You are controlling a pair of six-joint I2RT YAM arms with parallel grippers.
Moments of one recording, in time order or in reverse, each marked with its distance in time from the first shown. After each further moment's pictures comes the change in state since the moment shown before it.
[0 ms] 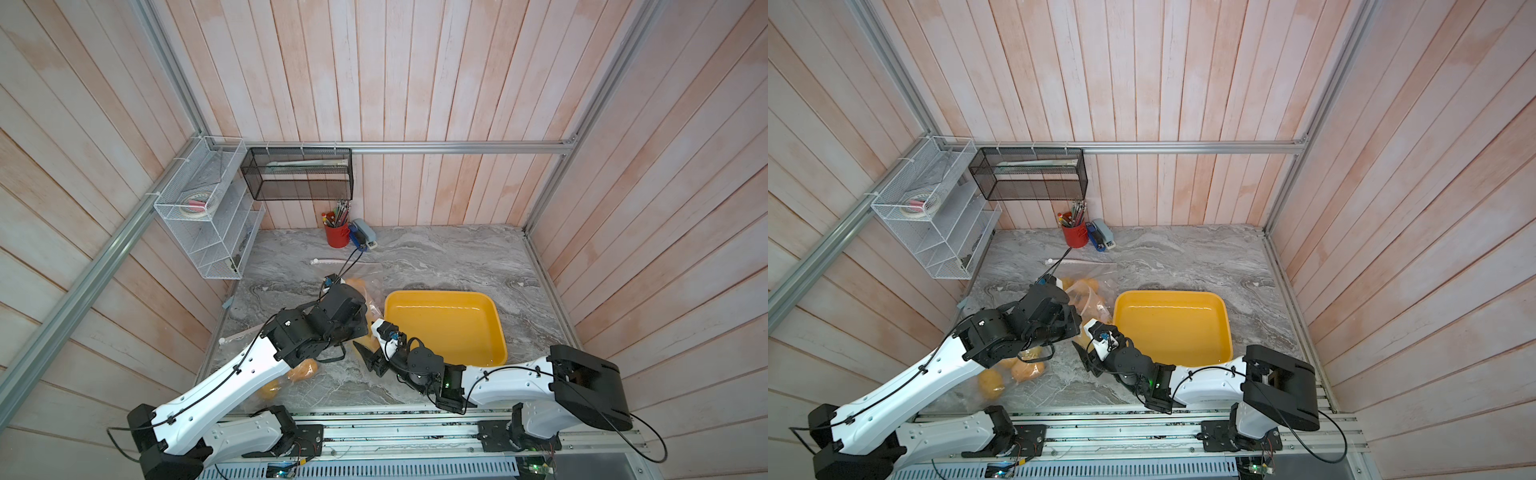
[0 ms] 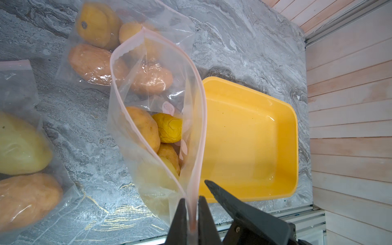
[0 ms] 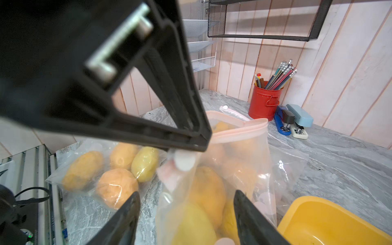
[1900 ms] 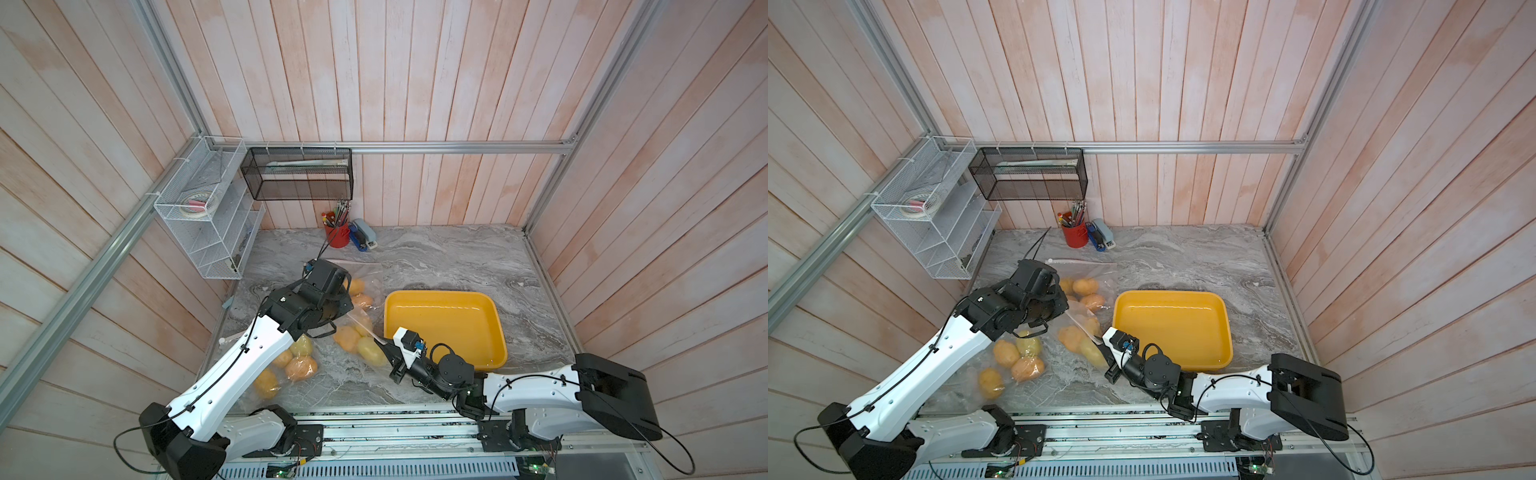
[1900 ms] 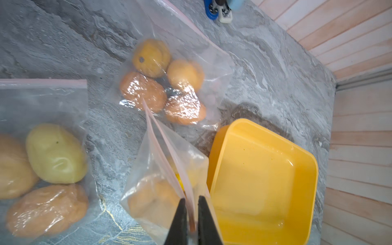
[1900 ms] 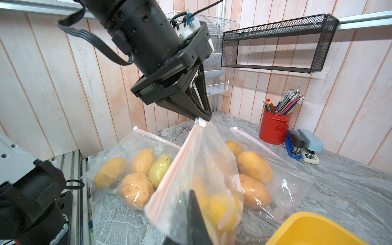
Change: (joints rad) left arm 0.295 0.102 0.064 -0.026 0.039 0.034; right arm 0.003 -0.182 -0.203 0.185 -0.129 -0.066
